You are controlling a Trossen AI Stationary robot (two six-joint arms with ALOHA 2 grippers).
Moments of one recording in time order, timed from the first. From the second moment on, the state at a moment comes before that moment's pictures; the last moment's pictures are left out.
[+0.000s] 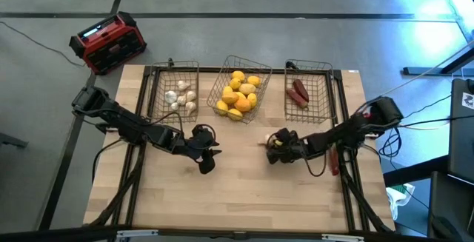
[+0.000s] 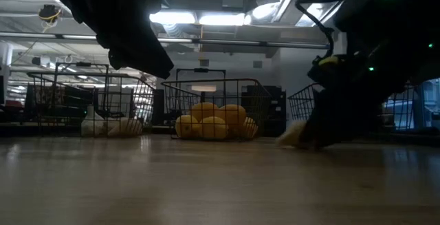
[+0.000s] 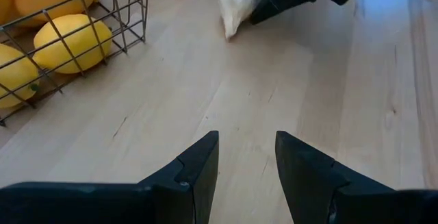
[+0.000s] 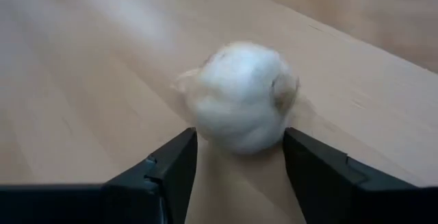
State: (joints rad) left arm -0.33 1.41 0.71 -0.06 -0.44 -0.62; right arm 0.31 1.60 0.54 0.10 0.50 1.09
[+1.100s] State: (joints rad) left arm -0.16 1.73 0.72 0.28 -0.43 -0.36; right arm 0.31 1.84 0.72 0.37 0.45 0.77
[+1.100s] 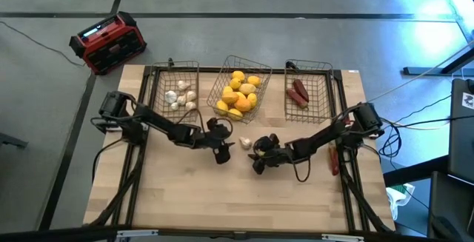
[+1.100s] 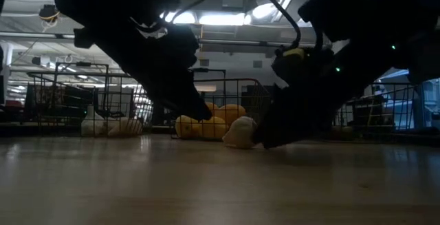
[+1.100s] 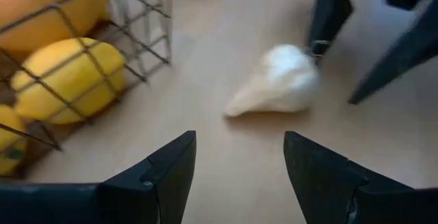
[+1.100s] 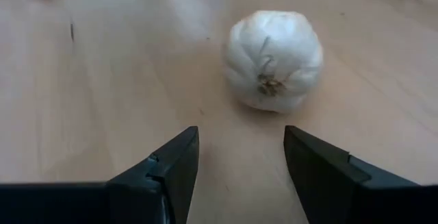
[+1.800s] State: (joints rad) left arm -0.14 1.75 0.72 0.30 -0.42 -0.40; right arm 0.27 1.74 0.73 0.42 0.48 0.65
